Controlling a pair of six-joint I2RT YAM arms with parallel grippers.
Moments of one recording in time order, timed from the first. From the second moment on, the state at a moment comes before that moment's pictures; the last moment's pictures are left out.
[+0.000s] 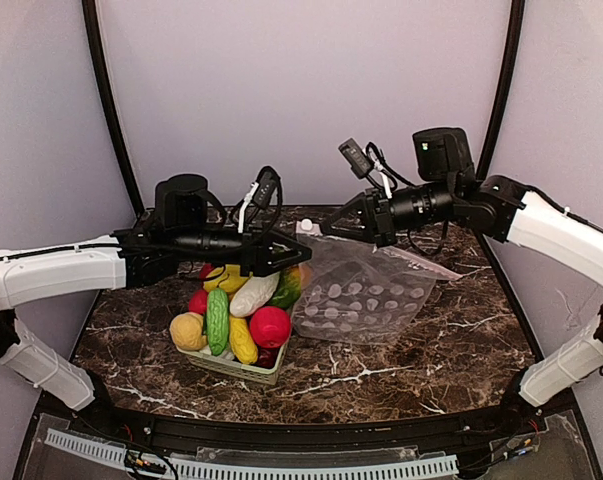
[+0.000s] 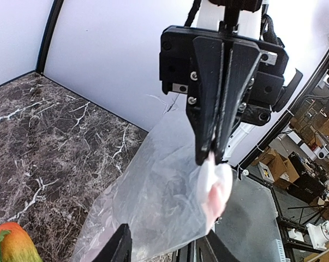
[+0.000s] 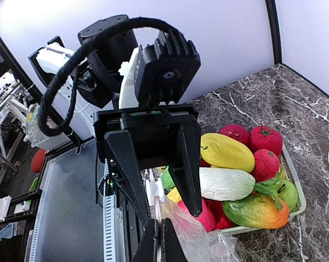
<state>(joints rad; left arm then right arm) -0.84 1.39 1.05 0.14 0.63 -0.37 0.81 1.39 1.37 -0.37 -0.72 0.14</state>
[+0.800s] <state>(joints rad) -0.84 1.36 1.00 0.31 0.66 -0.48 0.80 1.39 1.35 -0.36 -0.75 0.19</state>
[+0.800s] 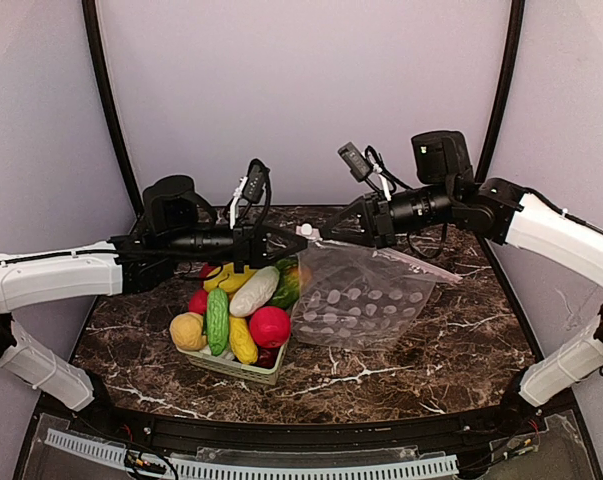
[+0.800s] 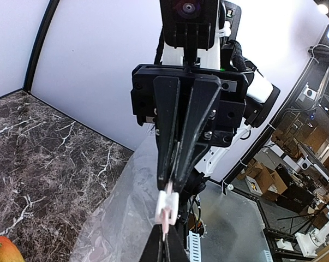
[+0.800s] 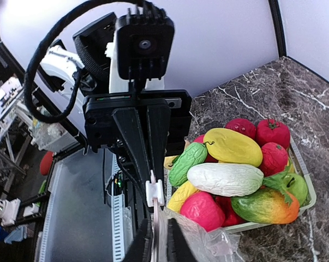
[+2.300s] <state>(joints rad) -0.84 1.37 1.00 0.29 0.66 -0.48 0.83 1.47 1.41 -0.35 -0.77 0.17</state>
